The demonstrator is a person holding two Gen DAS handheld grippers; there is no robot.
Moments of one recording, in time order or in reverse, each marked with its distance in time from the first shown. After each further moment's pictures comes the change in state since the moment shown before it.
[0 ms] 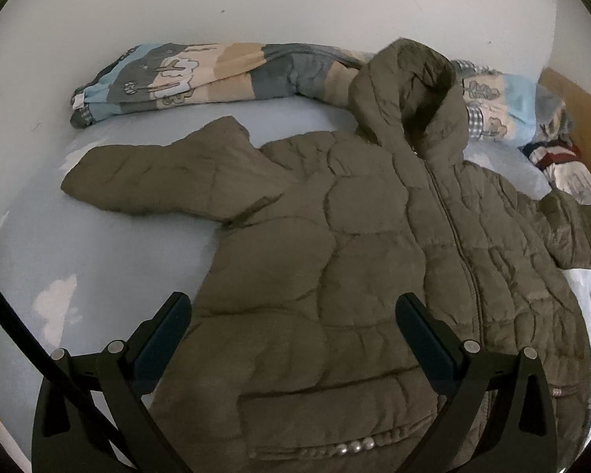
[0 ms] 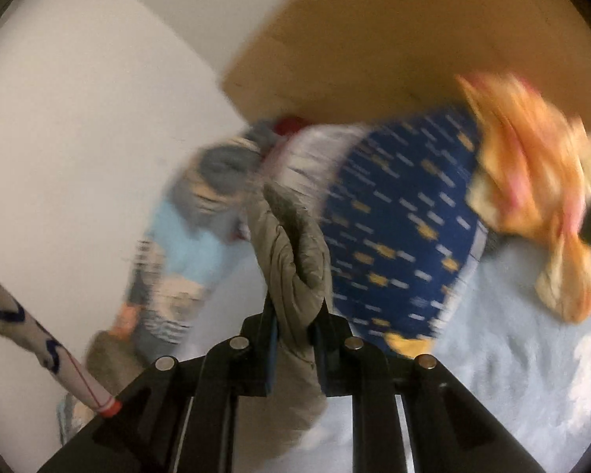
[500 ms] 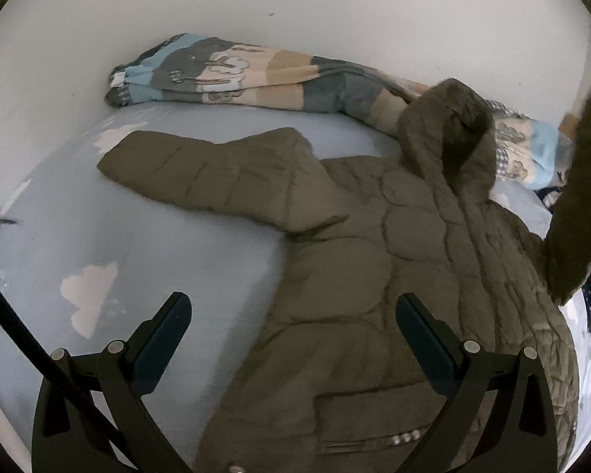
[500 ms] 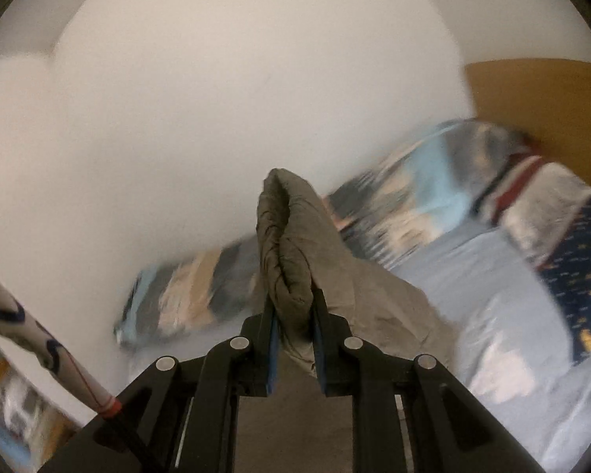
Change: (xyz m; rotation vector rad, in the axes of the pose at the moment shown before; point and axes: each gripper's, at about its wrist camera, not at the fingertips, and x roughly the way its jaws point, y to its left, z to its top) left arm -0.022 0.071 0.000 -0.138 -0.025 0.017; right arm -0.062 0.347 -0.162 -0.481 0.195 0.411
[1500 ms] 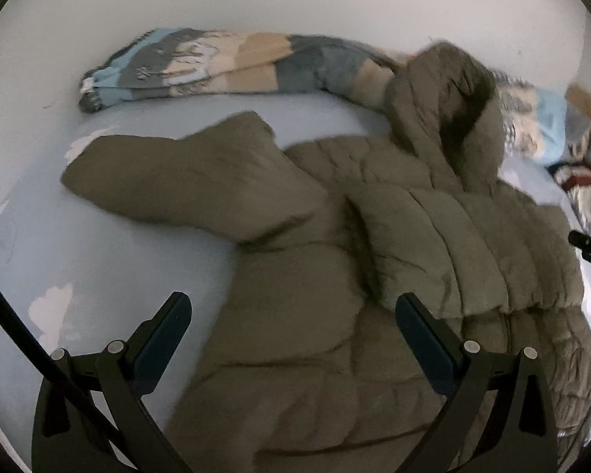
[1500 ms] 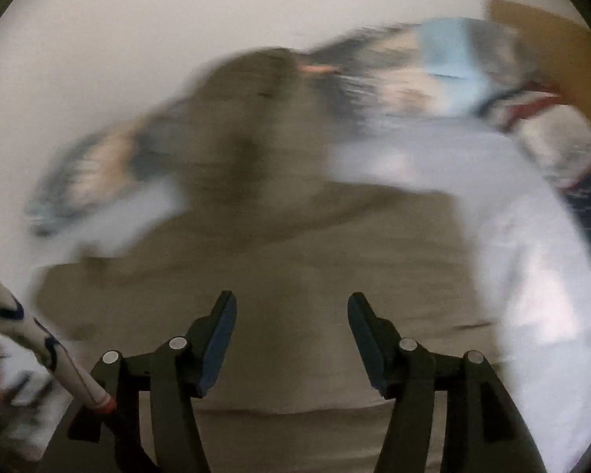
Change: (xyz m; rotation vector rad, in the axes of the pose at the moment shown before) left arm 0.065 -0.064 0.015 0.093 0.072 0.024; right arm 0.180 -0.075 -0.147 -0.129 0.348 -0.297
